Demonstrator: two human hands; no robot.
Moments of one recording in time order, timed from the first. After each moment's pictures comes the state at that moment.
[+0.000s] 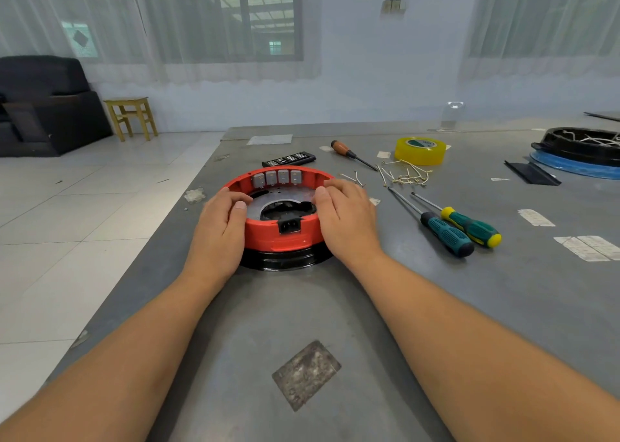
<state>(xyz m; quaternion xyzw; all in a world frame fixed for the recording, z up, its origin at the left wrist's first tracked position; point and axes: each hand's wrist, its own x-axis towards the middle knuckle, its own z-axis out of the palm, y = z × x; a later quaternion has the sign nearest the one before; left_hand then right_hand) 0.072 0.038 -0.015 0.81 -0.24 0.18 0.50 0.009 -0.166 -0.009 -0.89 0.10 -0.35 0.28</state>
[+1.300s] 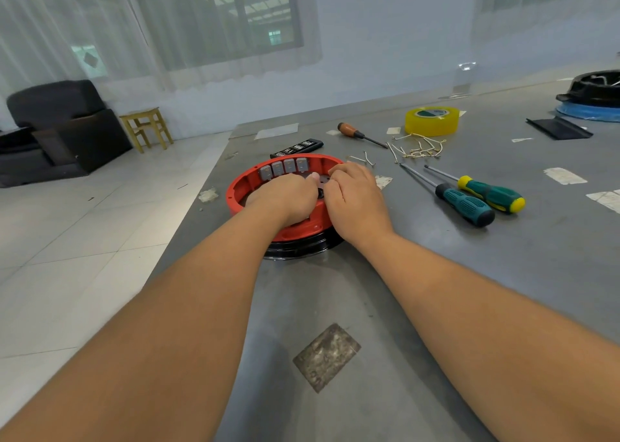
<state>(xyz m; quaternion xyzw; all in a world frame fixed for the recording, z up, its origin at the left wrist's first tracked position) 0.074 -0.050 0.048 0.97 -0.22 -0.05 0.13 0.016 -0.167 -0.014 -0.88 0.08 -0.34 0.32</state>
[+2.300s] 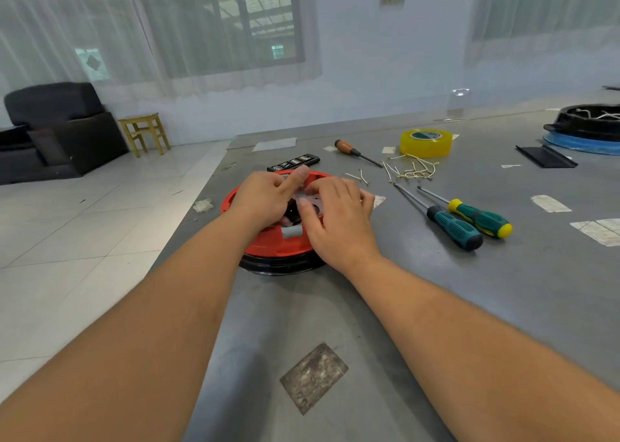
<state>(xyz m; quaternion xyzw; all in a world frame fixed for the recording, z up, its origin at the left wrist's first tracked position) 0.078 -0.028 0.058 0.89 -0.20 0.02 0.41 0.005 -0.149 -0.009 -0.88 0.04 -0.42 0.23</state>
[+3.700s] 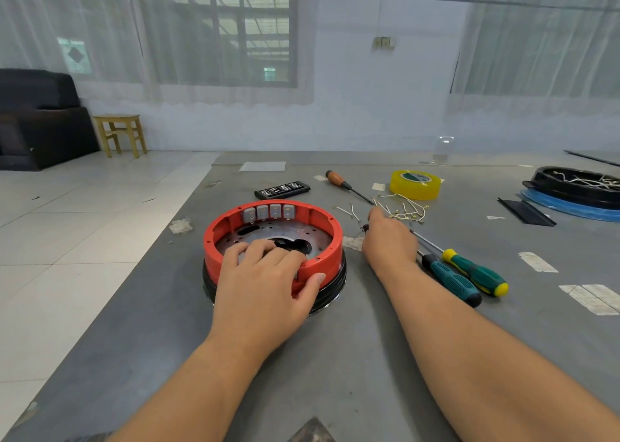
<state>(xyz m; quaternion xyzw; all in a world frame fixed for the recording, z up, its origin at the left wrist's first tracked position) 0.030 -0.009 -0.011 0.86 -0.35 0.33 0.16 0.058 -0.261 -0.006 -0.93 0.30 -0.21 0.03</state>
